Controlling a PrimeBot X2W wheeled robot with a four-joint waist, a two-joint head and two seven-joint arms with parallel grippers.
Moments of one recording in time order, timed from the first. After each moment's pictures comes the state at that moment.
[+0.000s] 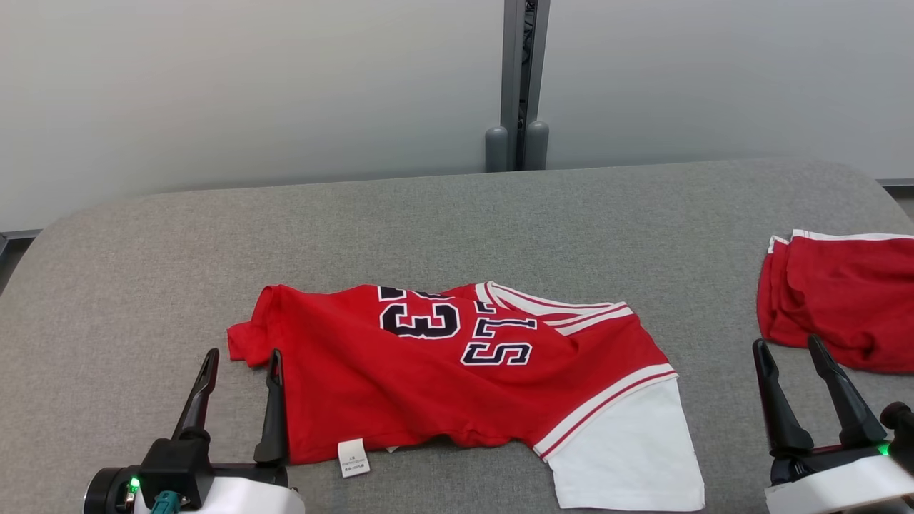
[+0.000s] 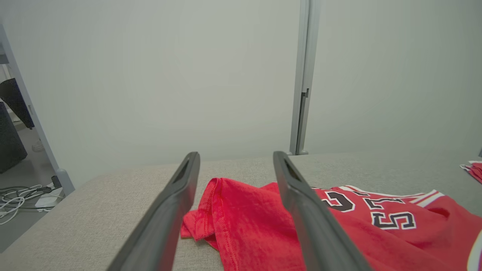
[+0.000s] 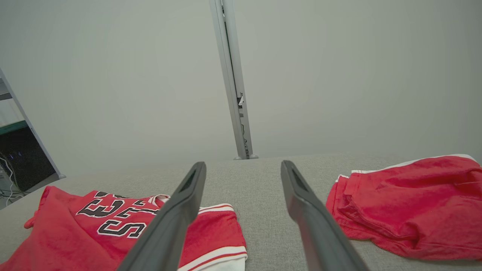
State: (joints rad) left arm 0.05 0.08 -0.10 0.09 -0.14 0.10 -0.26; right arm 0.03 -0.22 0.08 0.11 0.41 0.13 -0.26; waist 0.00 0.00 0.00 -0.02
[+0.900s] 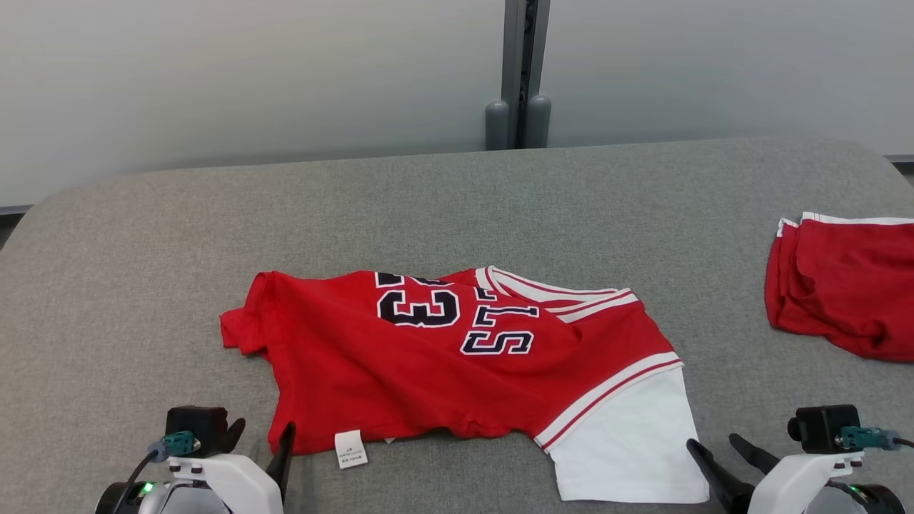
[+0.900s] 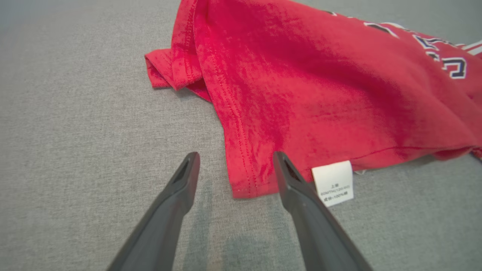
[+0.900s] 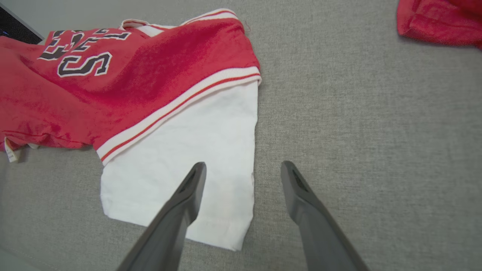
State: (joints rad) left arm -0.02 0.16 -0.11 0.28 -0.27 -0.05 0.23; right arm -0.05 -0.34 0.30 0.32 0.65 0.13 0.17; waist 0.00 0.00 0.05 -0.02
